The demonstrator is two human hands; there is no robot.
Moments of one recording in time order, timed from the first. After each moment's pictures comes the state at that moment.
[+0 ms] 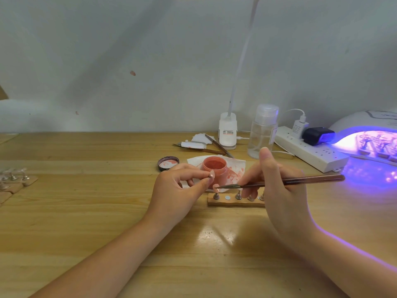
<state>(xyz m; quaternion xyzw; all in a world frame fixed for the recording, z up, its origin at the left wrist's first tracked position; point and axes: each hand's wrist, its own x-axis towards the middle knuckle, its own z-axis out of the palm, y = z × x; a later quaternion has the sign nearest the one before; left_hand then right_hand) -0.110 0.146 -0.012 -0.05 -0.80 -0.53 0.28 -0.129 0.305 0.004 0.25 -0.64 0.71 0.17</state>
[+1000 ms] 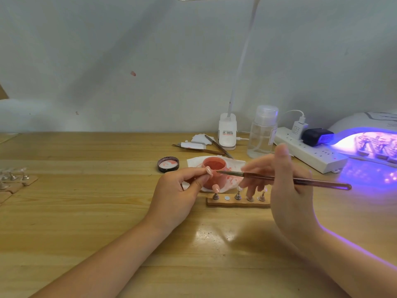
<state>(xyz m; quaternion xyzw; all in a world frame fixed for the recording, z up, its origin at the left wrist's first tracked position) -0.108 0.149 -0.013 -0.07 -0.81 -0.50 0.28 -0.128 0.310 0.008 0.26 -0.61 0.72 0.19</state>
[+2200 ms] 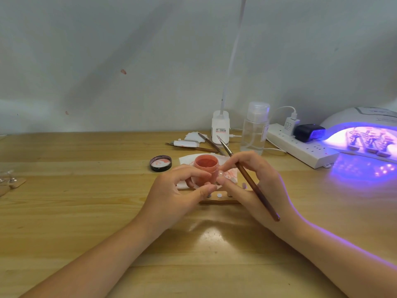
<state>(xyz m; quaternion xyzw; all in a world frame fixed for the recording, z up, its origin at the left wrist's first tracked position) -0.104 0.151 -0.010 -0.14 -0.83 -0.48 0.25 -0.145 0.318 -0.008 0.34 -0.75 0.52 0.21</state>
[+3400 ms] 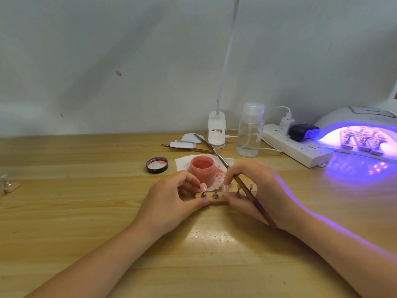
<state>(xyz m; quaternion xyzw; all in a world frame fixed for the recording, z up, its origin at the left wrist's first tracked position) -0.113 0.146 -0.025 -0.07 -0.87 -0.45 0.19 -0.162 0.338 -0.013 0.43 -0.79 0.34 0.27</state>
